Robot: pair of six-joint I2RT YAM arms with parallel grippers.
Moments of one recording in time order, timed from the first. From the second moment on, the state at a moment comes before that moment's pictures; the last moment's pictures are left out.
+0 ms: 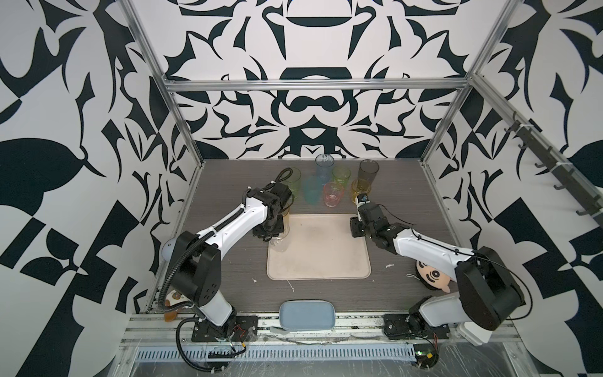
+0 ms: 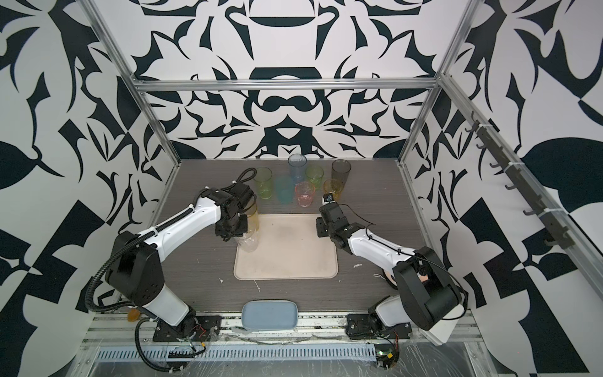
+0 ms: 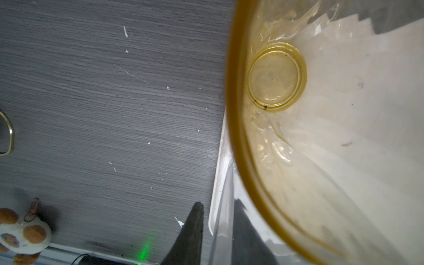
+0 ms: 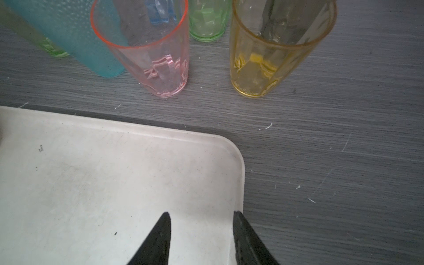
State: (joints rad) left arm -0.54 1.63 1.29 -1.13 -0.17 -0.64; right arm 0.52 1.42 0.75 -0.14 0.21 0.31
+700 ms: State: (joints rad) left arm -0.54 1.54 1.40 -1.21 -0.18 -0.63; right arm 0.52 1.42 0.75 -0.14 0.21 0.31
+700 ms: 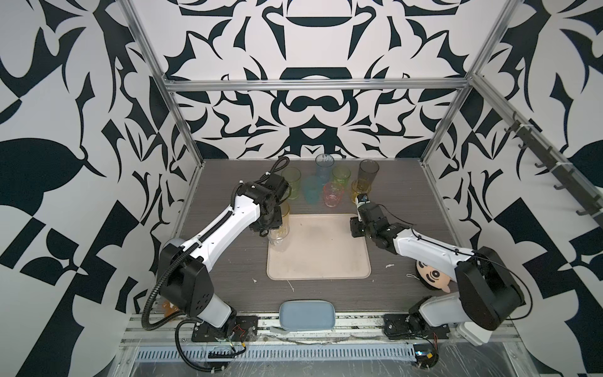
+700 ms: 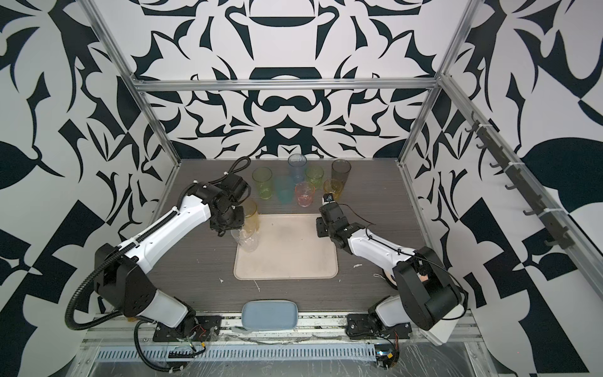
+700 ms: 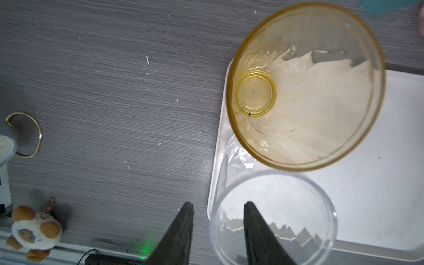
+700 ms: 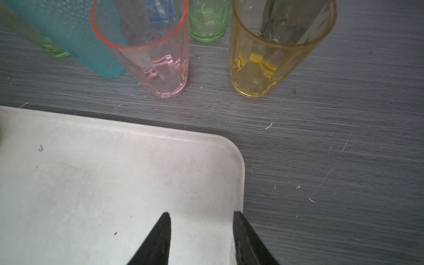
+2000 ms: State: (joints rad) left arm -0.41 1.81 1.91 -1.05 -0.16 -0.58; right arm 0.52 1.37 0.74 -0.13 0.21 0.31
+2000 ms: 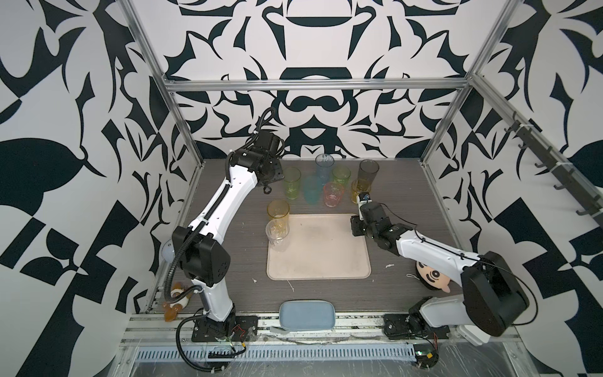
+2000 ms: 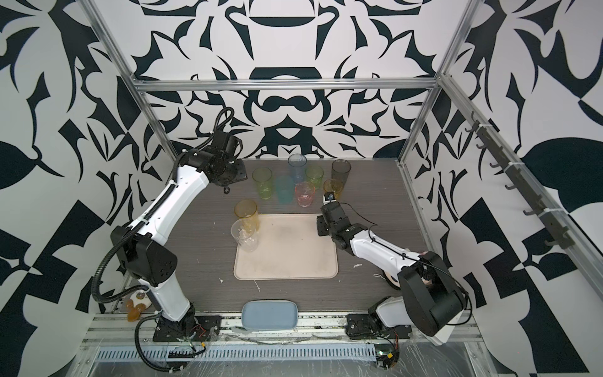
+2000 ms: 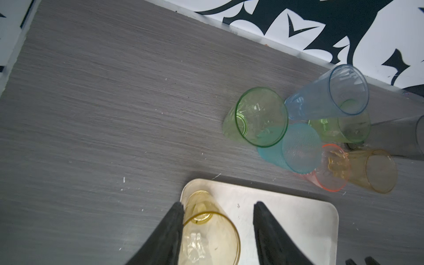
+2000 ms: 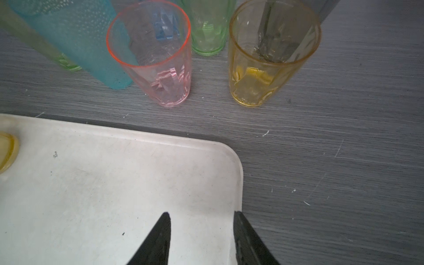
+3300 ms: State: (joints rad) left arm -0.36 2.17 2.12 -0.97 -0.07 -0.61; right arm 0.52 1.33 0.73 -0.12 0.21 0.31
